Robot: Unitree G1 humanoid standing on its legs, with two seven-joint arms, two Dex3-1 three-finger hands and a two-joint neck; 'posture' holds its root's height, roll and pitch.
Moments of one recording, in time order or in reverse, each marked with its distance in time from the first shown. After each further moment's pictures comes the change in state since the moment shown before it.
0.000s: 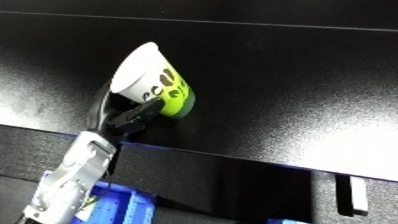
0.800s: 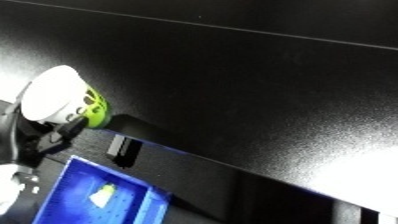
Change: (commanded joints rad) left arm 0.339 0.223 0.297 -0.086 0.374 -0.206 0.136; right arm 0.097 -0.029 -0.081 -0.011 0.036 -0.041 0.011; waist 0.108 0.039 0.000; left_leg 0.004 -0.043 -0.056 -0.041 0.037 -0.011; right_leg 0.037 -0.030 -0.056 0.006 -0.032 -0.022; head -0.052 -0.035
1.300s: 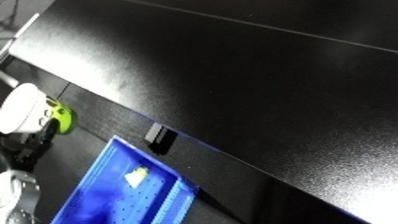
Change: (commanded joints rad) left arm 0.133 -0.029 0.147 0.356 -0.211 -0.256 0.183; right arm -0.009 -0.003 0.002 0.024 0.010 0.006 -0.011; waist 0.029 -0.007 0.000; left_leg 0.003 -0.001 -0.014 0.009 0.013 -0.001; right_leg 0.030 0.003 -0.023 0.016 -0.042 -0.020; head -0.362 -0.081
